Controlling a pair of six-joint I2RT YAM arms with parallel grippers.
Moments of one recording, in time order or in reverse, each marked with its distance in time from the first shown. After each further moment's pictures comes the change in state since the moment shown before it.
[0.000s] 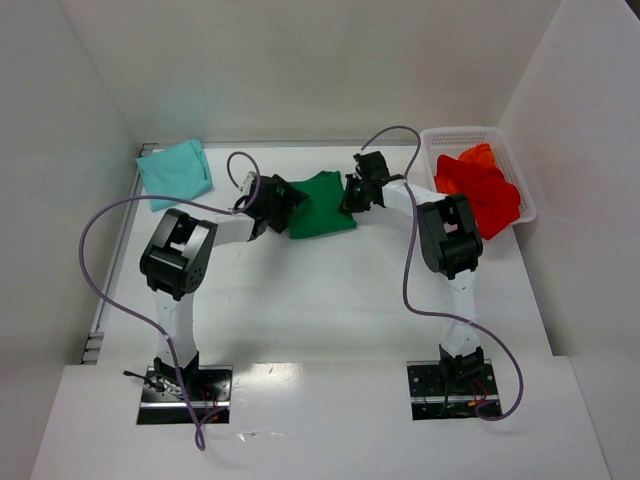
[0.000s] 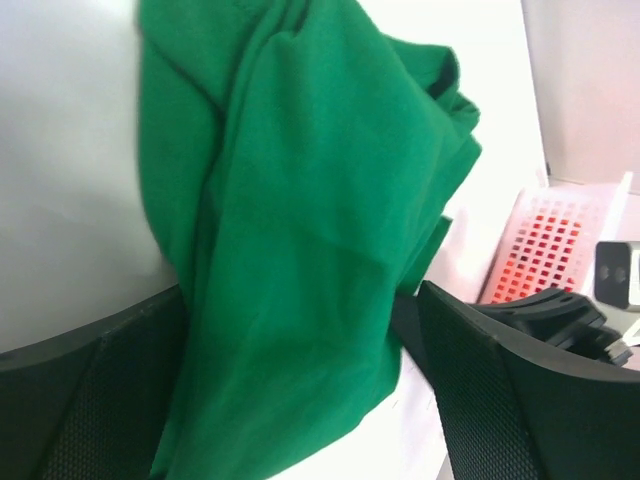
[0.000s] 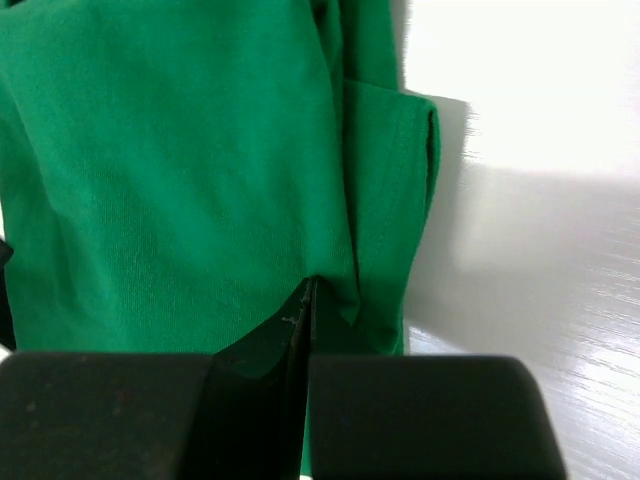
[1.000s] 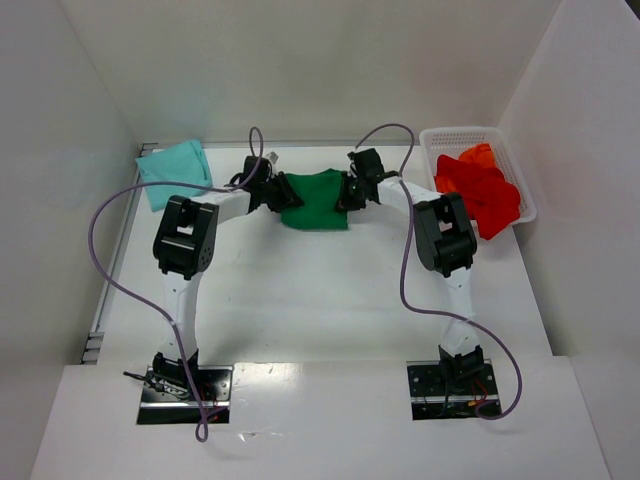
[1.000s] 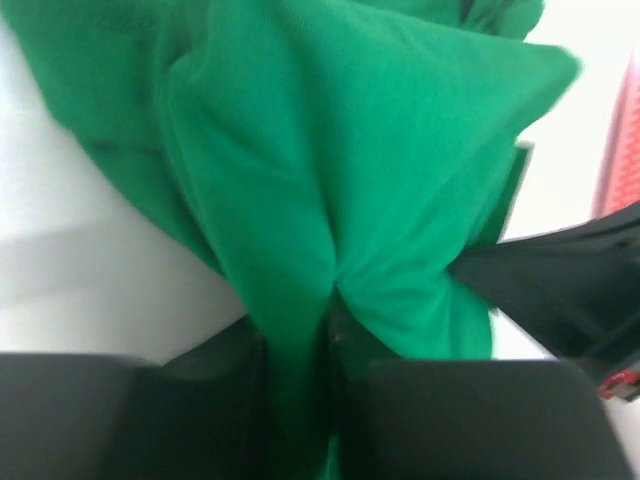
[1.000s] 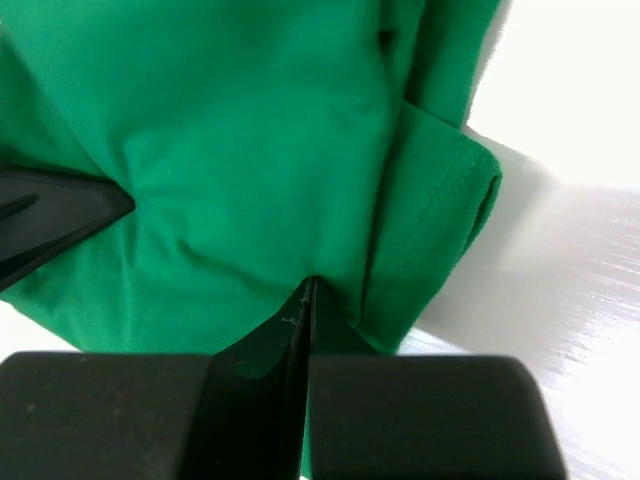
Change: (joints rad) left arm 0.108 0.224 0.361 -0.247 0.402 0.566; right arm 0.015 0.047 0.084 -0.049 -0.013 -0.010
